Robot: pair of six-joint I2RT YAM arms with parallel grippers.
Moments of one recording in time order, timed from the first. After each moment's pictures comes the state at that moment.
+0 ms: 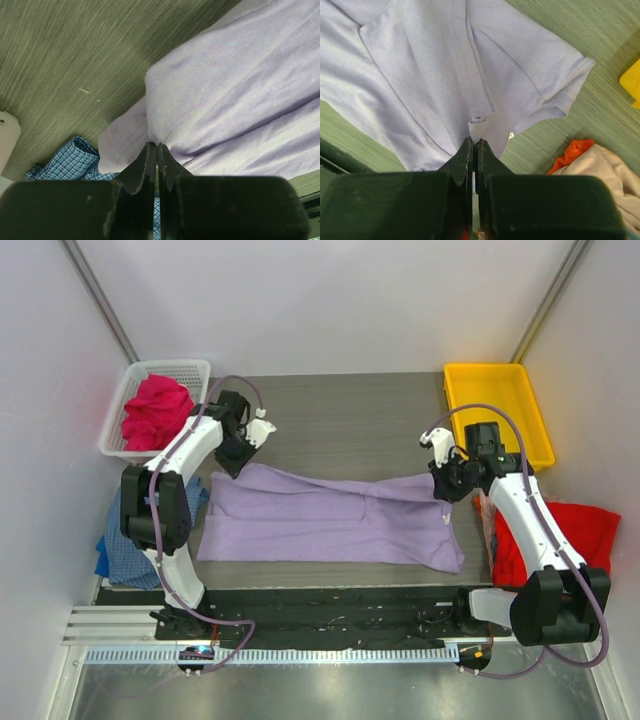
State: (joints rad) left arm -0.21 1.83 1.49 -0.98 0.06 0.57; right arm 0.04 1.23 1.01 -0.83 -0.31 -0.55
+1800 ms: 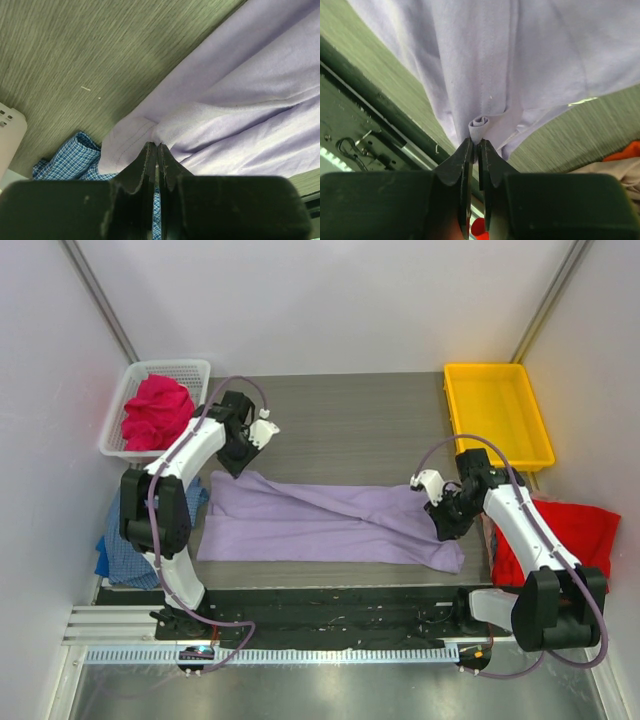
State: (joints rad) left arm -0.24 1.81 1.48 -0.98 0.02 0.57; right arm 0.05 1.19 0.87 -1.06 -0.32 -0.76
